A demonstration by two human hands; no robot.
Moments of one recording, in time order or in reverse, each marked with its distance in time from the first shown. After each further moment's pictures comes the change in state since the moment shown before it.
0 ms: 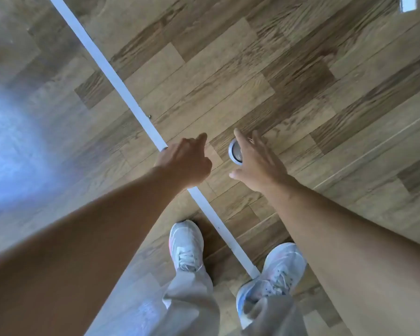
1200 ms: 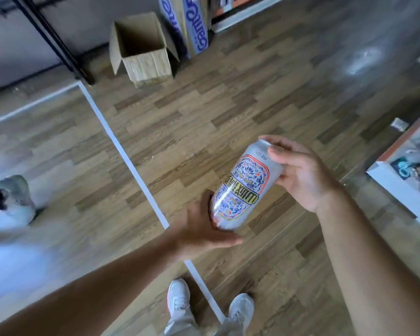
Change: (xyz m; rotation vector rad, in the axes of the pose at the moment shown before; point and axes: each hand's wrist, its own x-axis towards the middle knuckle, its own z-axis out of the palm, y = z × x) left_hand -0.354 0.153 -0.308 -0.636 0.220 0.257; right_hand -0.349 -0.130 -0.453 1.308 0.142 -0.260
